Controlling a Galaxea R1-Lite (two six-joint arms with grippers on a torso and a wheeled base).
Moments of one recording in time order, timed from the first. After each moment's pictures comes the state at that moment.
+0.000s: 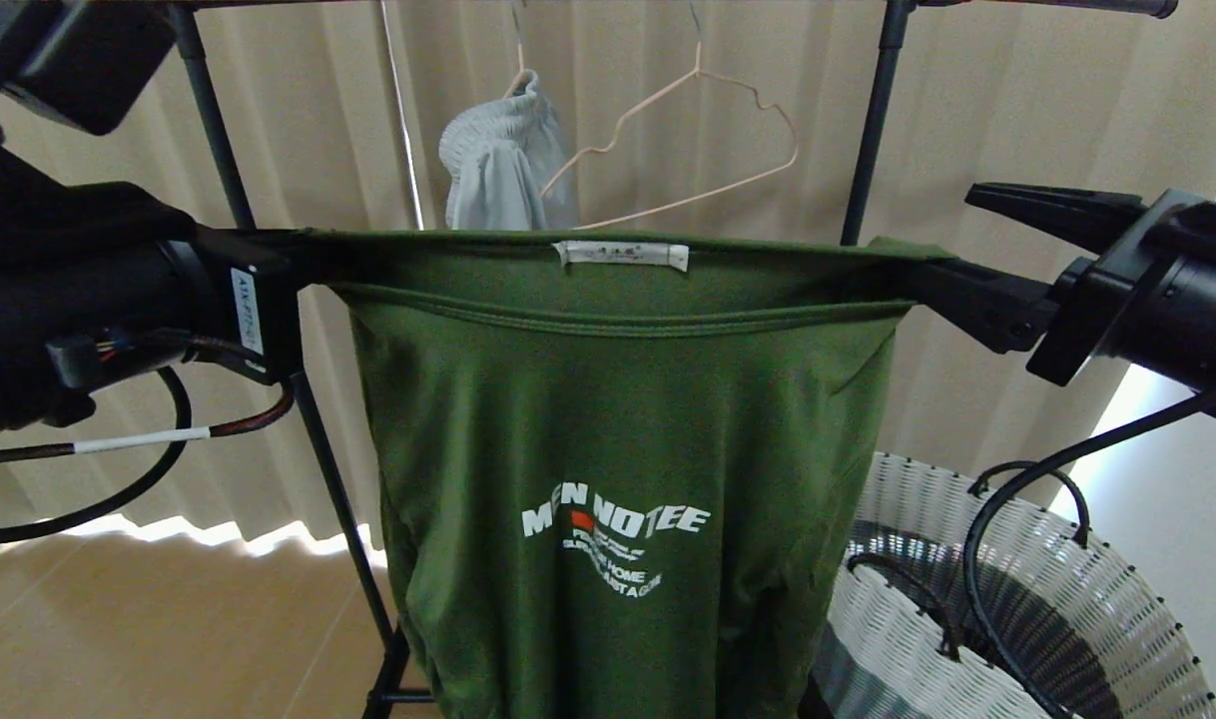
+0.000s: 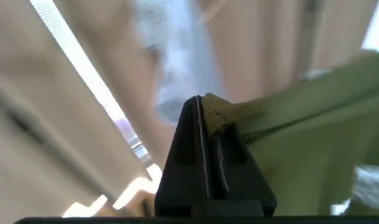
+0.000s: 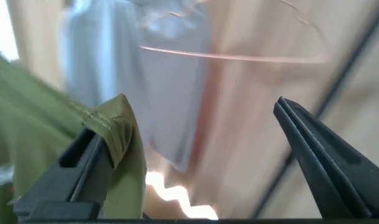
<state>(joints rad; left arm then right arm) -0.57 1.28 -1.02 -0.16 0.26 0.22 0.49 1.31 -0.84 -0.57 0.13 -0.11</state>
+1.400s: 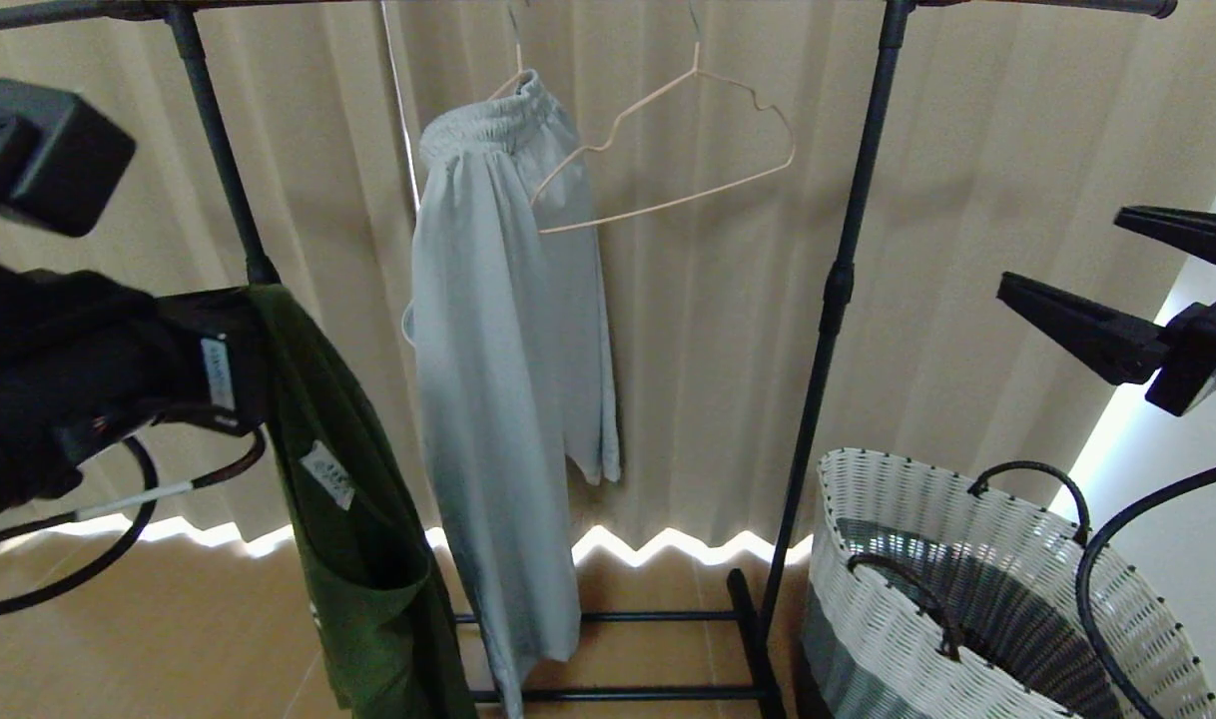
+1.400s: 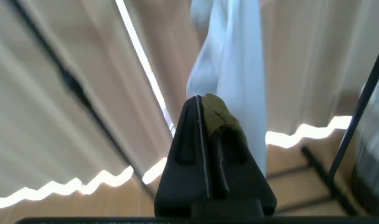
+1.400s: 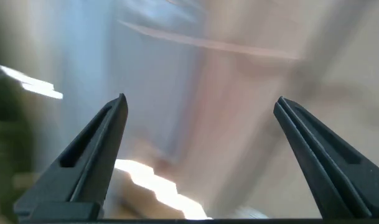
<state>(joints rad) -0.52 1.21 -0.81 -0.30 0.40 0.20 0.24 1.19 -0.73 -0.52 0.11 -0.27</state>
